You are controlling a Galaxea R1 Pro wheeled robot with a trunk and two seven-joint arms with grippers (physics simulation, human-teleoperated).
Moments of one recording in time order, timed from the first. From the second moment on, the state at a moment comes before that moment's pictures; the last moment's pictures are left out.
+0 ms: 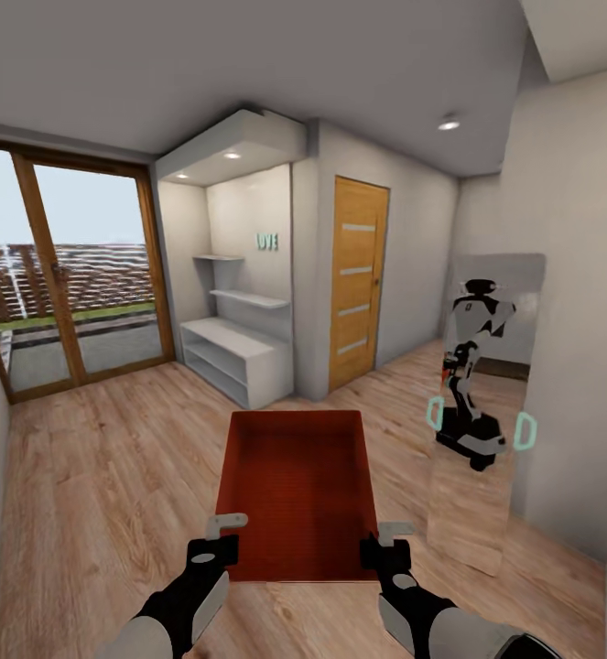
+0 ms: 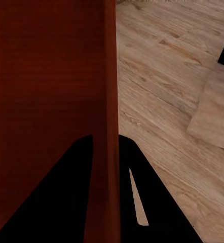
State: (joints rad) left arm -0.58 -0.12 -0.14 -0.37 0.15 0.07 0.33; right arm -0.67 0.13 0.56 -0.04 -0.49 -0.32 -0.21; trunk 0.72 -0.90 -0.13
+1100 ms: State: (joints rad) left arm -0.58 -0.12 -0.14 -0.37 0.15 0.07 0.33; right arm -0.67 0.13 0.56 -0.04 -0.49 -0.32 -0.21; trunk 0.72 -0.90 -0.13
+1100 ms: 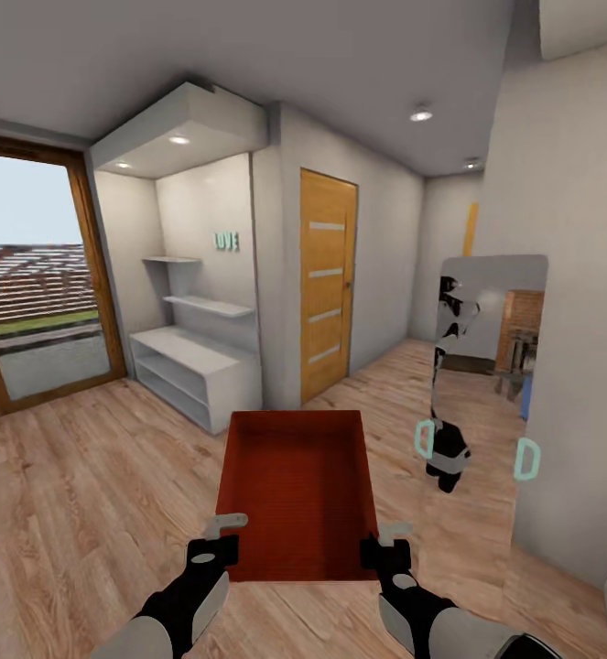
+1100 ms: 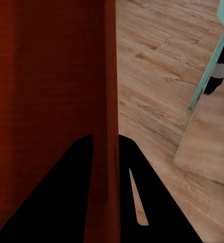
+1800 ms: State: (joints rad) left arm -0.58 -0.12 -0.14 -0.37 0.15 0.07 0.33; right arm -0.67 0.13 0.55 -0.04 -0.48 -0.32 -0.21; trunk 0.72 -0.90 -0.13
